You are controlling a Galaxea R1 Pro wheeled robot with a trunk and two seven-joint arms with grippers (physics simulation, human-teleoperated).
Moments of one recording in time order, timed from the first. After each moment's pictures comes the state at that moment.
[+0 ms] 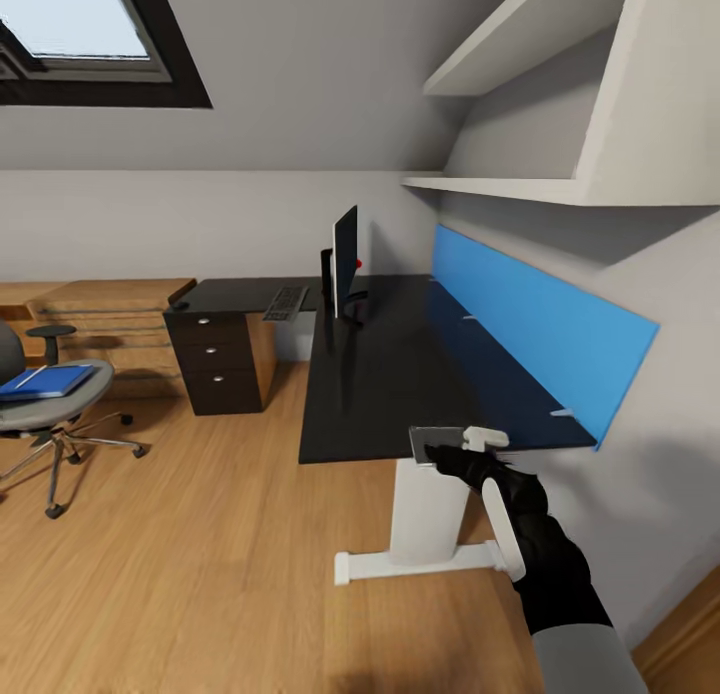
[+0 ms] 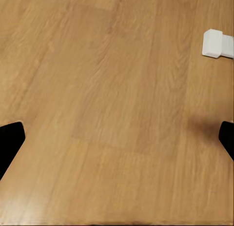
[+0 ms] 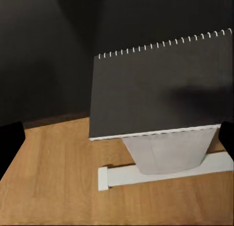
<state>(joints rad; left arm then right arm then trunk) -0.15 -0.06 0.06 -0.20 0.19 -0.58 0.10 -0.54 0.10 -0.04 -1.28 -0.15 0.70 -0.02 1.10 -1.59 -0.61</state>
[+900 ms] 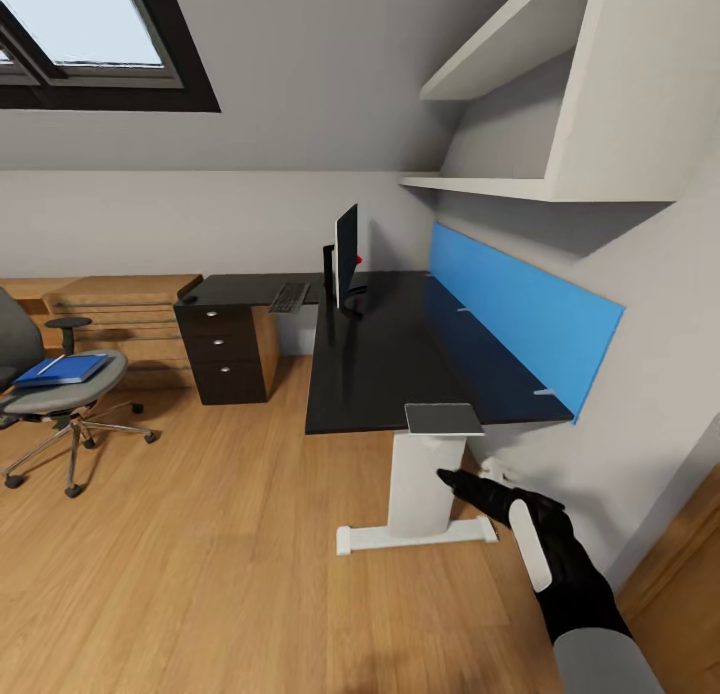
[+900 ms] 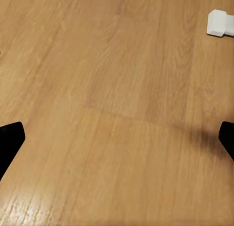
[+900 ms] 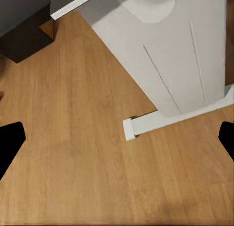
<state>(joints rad) -0.15 -0.06 0.06 -0.20 0.19 -0.58 0.10 -0.53 0.05 -0.19 -1.09 -0.29 0.67 0.11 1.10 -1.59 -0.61</state>
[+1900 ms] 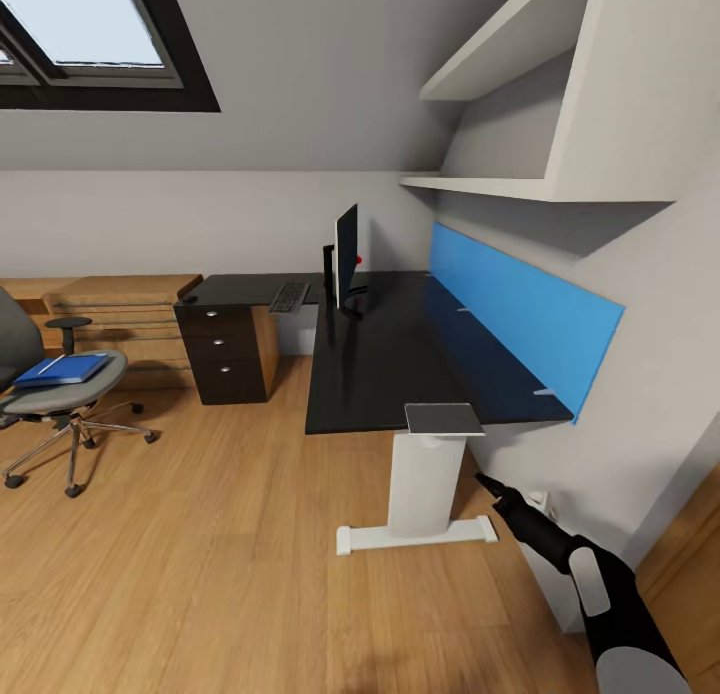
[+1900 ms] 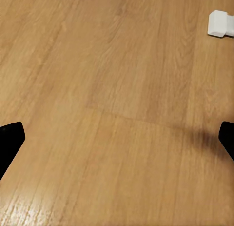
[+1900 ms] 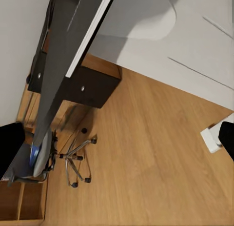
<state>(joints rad) -0.15 -0.06 0.06 -0.20 0.19 -0.58 0.10 -0.53 -0.01 -0.59 -0.83 -0.40 0.60 0.58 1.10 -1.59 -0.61</state>
